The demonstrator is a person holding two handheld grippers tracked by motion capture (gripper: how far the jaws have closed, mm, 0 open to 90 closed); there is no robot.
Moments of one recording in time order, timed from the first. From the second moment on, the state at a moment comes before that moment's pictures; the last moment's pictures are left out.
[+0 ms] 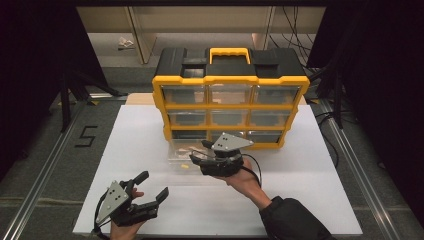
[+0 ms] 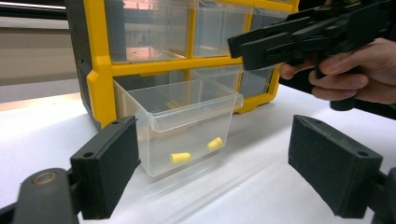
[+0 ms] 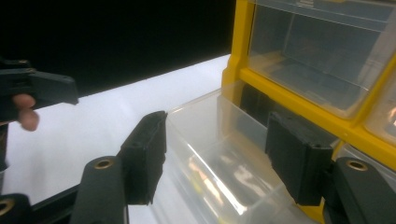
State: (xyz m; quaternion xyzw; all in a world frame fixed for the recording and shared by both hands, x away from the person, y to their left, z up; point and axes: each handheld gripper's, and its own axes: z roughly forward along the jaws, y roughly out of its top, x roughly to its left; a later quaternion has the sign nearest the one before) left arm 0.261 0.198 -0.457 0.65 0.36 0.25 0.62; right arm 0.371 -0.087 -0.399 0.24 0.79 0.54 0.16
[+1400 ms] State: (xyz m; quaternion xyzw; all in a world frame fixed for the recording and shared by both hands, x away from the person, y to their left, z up) left arm 0.261 0.191 -0.458 0.68 0.34 0.23 0.61; right arm 0.319 -0.184 -0.417 0.30 0.74 0.58 0.16
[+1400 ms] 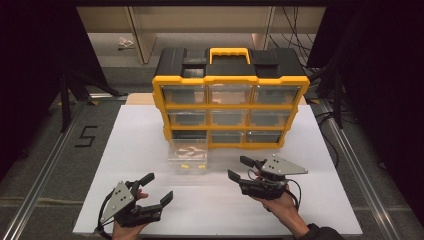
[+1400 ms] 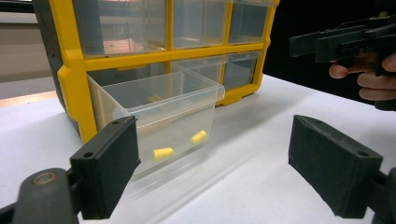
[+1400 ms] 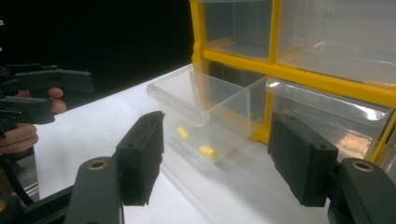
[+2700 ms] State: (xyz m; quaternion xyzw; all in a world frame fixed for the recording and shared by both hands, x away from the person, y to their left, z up) left arm 0.261 0.190 -0.460 0.68 0.33 0.22 0.62; right arm 0.277 -0.225 -0.437 0.31 0.72 0.59 0.19
